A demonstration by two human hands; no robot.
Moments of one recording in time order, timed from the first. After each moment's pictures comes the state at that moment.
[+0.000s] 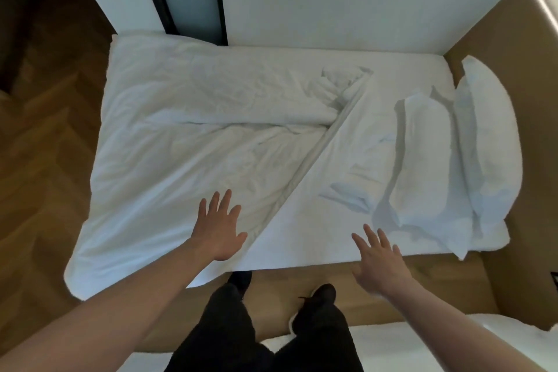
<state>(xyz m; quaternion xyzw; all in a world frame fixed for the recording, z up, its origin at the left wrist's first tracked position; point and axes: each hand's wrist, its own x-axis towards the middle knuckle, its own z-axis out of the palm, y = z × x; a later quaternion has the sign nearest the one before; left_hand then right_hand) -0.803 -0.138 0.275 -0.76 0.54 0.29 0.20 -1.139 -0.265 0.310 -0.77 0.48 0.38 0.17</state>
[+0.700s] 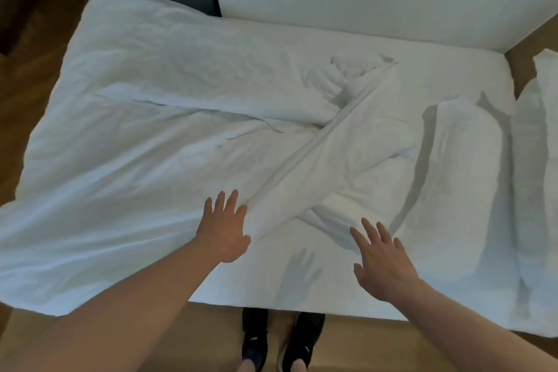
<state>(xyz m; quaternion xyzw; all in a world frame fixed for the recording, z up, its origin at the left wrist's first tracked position) -0.930 -0.337 0.083 -0.79 0.49 0.29 0.23 -1.216 -0.505 0.116 -0.85 0.35 0.38 0.12</state>
